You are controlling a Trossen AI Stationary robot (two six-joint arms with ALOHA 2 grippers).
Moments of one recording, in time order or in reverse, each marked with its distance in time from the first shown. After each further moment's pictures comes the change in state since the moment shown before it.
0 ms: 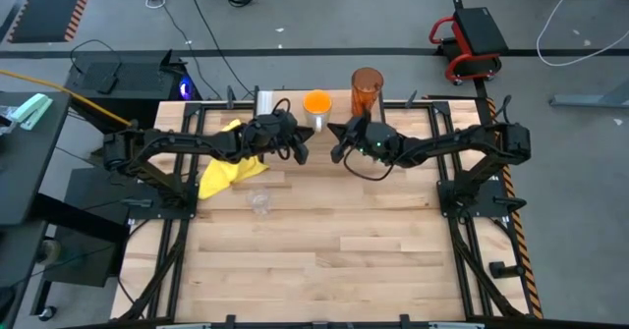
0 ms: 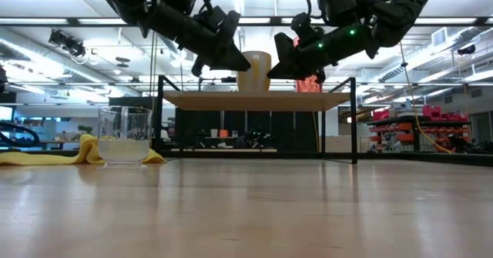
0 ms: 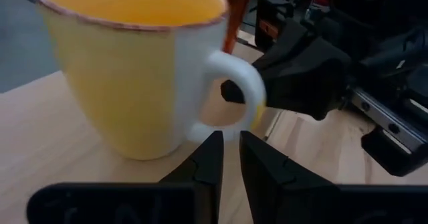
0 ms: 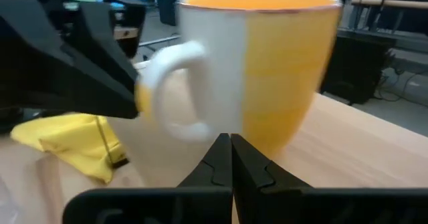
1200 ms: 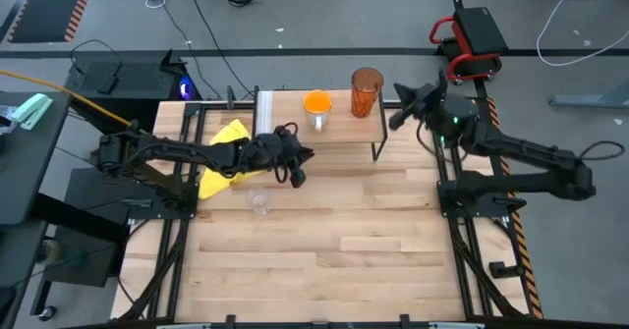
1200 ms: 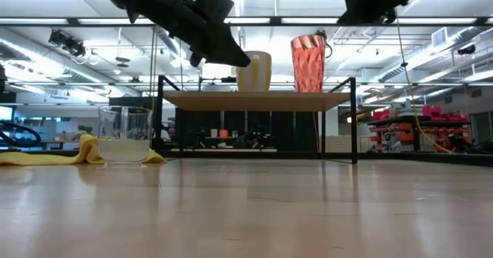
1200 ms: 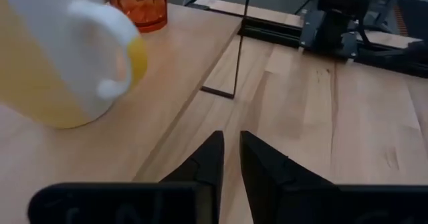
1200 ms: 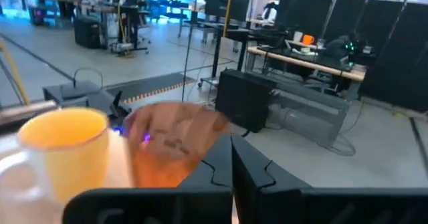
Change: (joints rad) left arm -0.159 -0.044 0.000 -0.144 -0.047 0.106; right arm -0.165 -0.726 0.023 -0.615 0.137 -0.215
